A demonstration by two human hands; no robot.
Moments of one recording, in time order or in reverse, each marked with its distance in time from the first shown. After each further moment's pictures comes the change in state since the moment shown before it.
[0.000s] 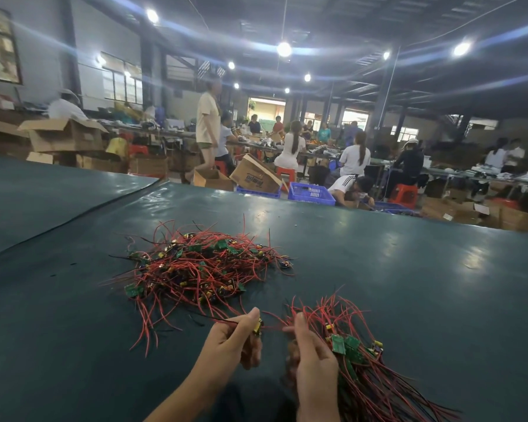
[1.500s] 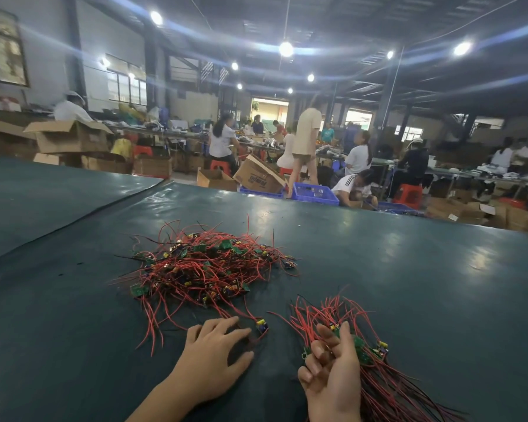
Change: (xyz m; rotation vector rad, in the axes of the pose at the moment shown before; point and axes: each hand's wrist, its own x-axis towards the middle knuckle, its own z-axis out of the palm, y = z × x) left_hand 0.018 -0.044 -0.053 1.397 -0.144 0.060; right_hand 0.004 -0.018 -0.010 0.493 0.101 0.266
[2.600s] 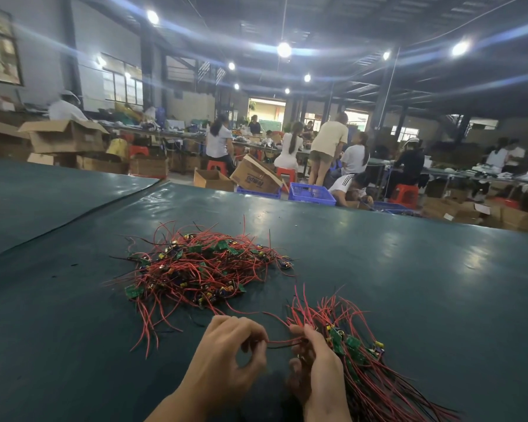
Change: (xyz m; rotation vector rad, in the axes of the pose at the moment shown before) left_hand -0.021 0.048 -0.028 -0.393 0.559 0.337; right_hand 0.004 0.009 0.000 -0.398 -0.027 -0.038
